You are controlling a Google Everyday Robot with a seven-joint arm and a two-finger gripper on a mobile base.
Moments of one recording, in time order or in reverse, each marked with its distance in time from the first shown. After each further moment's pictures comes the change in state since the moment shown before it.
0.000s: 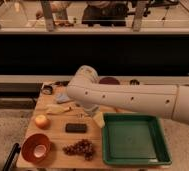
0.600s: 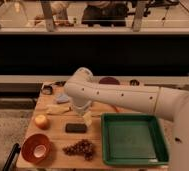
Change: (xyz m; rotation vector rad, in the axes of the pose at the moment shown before) arm -0.050 -0.054 0.039 0.049 -0.203 -0.107
